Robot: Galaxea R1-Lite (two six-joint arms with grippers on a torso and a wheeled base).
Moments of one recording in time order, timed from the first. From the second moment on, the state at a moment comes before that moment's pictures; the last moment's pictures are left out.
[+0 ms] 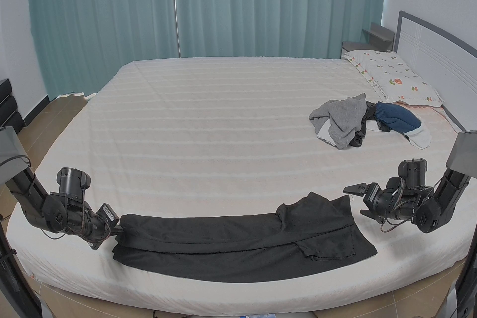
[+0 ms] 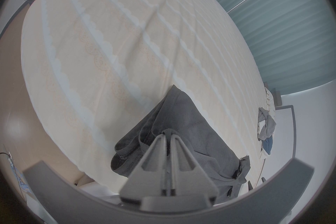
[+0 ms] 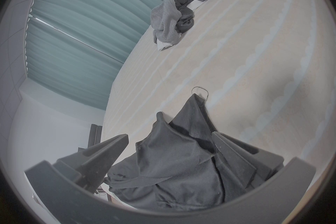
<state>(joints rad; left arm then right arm) 0.07 1.99 -0.56 -0.45 -0.22 -0.83 0.07 2.11 -0.54 -0.97 0.32 0.80</state>
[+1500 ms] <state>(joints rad) 0.07 1.86 -0.56 -0.54 -0.21 -0.93 0.32 2.17 -0.65 -0.74 0.07 1.10</state>
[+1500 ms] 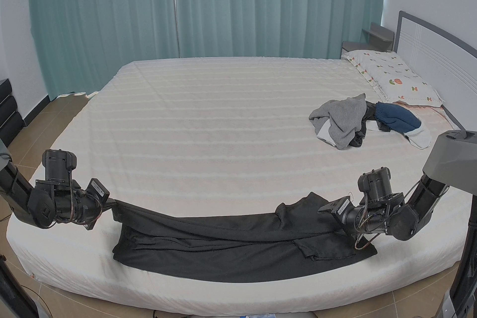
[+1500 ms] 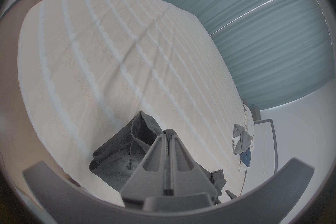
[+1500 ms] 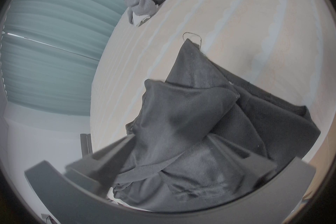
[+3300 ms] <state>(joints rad) 0.10 2.07 -0.54 -0.68 -0.18 -0.66 0.26 2.23 -0.79 -0.70 0.07 0.84</state>
